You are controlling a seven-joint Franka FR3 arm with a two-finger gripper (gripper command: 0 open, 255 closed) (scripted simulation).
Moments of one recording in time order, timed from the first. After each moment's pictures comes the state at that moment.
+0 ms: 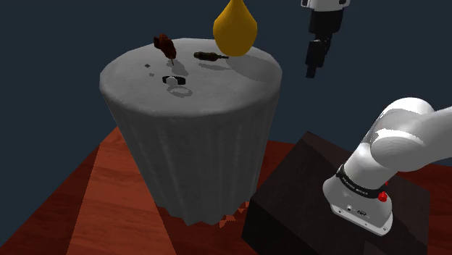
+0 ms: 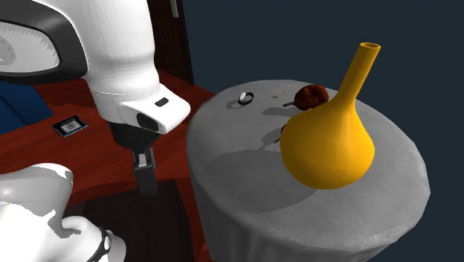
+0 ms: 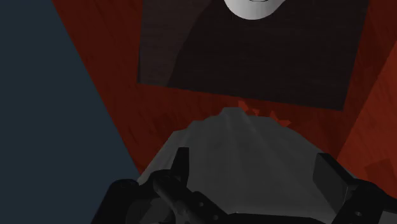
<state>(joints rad) -0.02 -0.83 -0.02 -2.44 -0.04 1.48 -0.14</state>
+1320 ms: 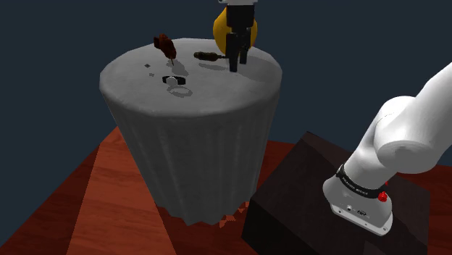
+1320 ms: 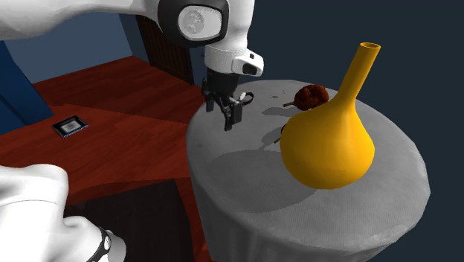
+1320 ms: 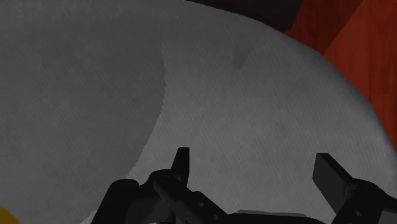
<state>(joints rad) 0.12 -0.23 0.07 -1.99 0.12 1.66 -0.17</state>
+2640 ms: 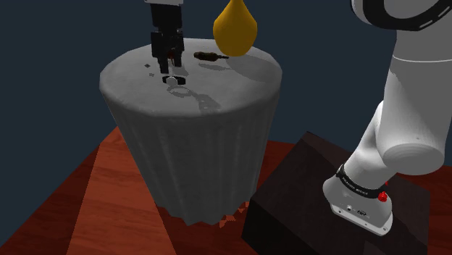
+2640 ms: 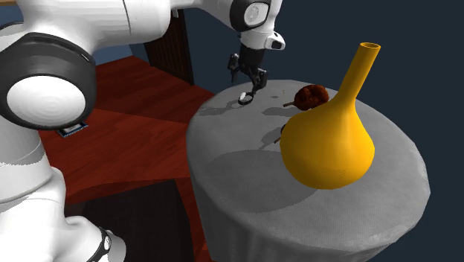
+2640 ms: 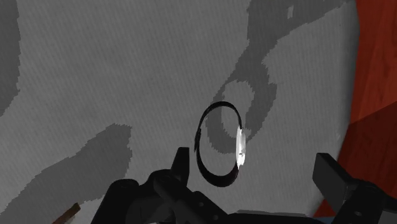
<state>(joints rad) 0.23 0.31 0.17 -1.34 0.15 1.61 -0.18</state>
